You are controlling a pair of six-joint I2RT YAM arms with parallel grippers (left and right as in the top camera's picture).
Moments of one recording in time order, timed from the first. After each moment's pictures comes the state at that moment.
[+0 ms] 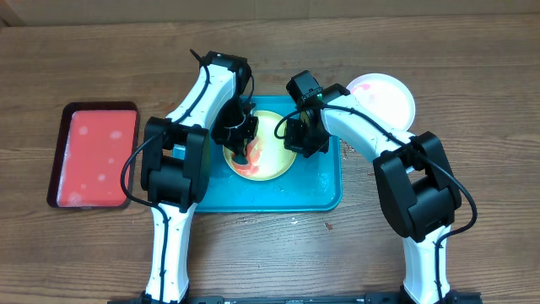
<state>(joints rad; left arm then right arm) -0.27 2.41 1.97 -1.44 0.17 -0.12 0.49 2.16 1.58 -0.86 -0.21 0.63</state>
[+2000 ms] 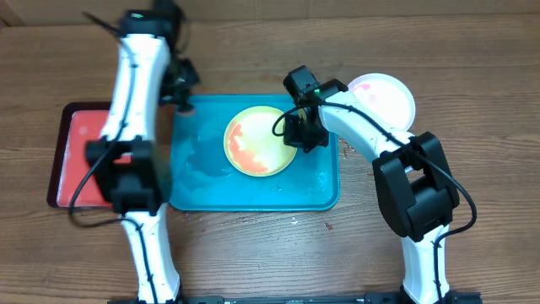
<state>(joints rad) -0.03 2.30 2.30 -1.52 -0.03 -0.52 0.50 2.17 1.64 -0.90 -0.14 0.58</state>
